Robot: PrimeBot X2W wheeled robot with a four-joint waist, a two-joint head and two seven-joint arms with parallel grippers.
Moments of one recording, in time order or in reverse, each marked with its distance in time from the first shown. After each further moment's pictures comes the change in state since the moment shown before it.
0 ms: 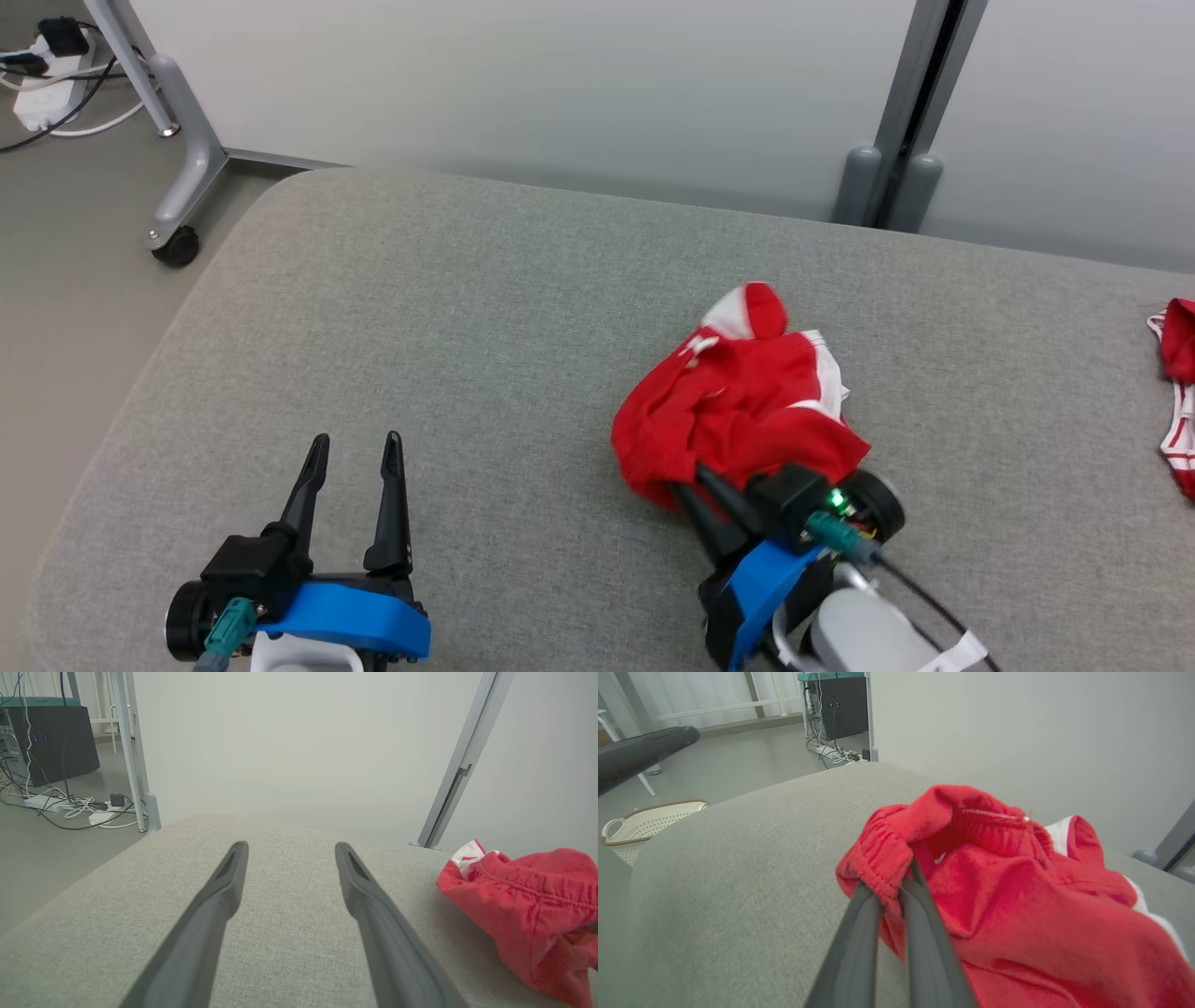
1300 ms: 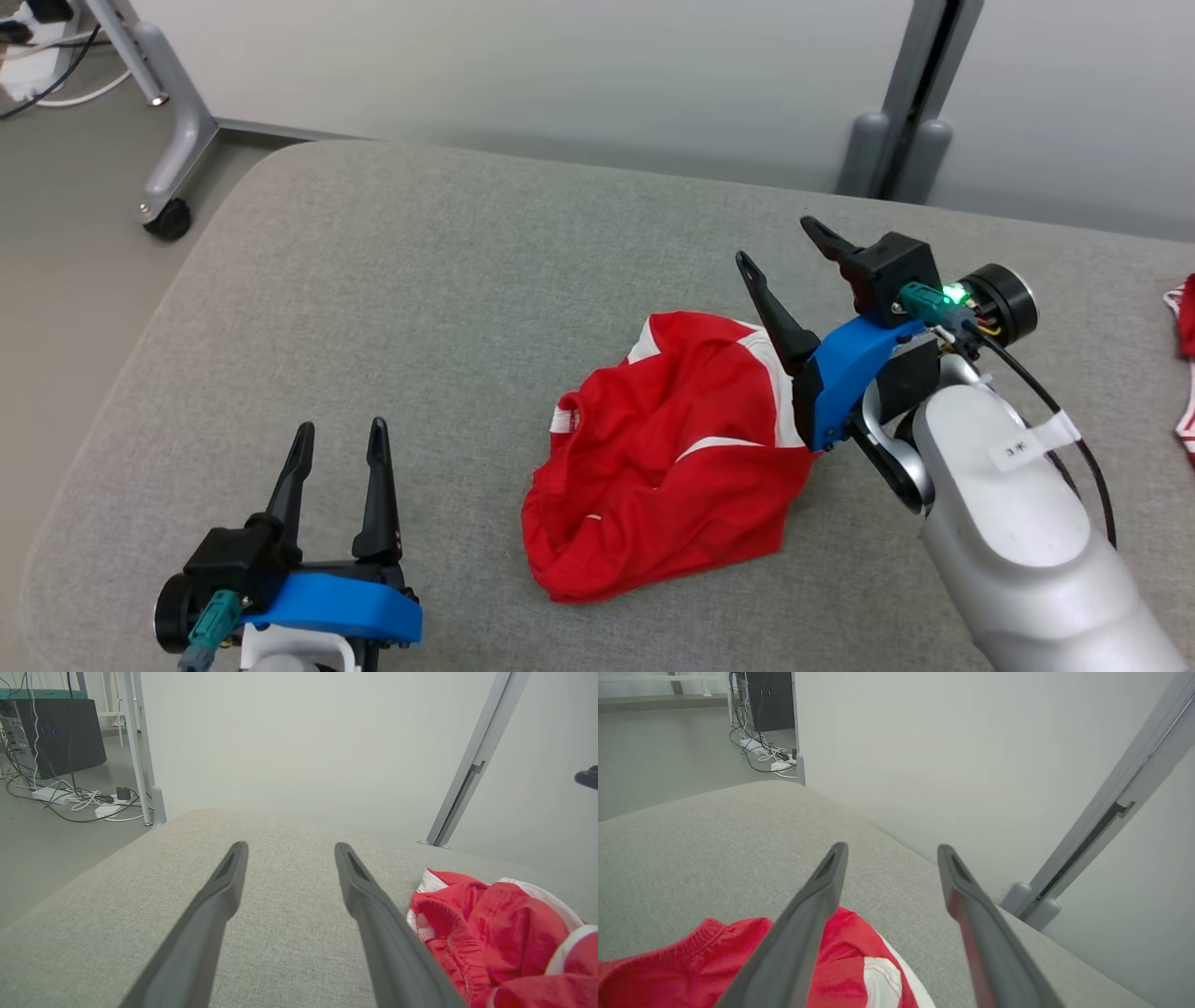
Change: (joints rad) left arm -0.004 -0.015 0.037 -0.012 0.005 -0.004 0.000; right arm -0.241 -0.072 -0.165 -0.057 -0.081 0.000 0.238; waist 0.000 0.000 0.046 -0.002
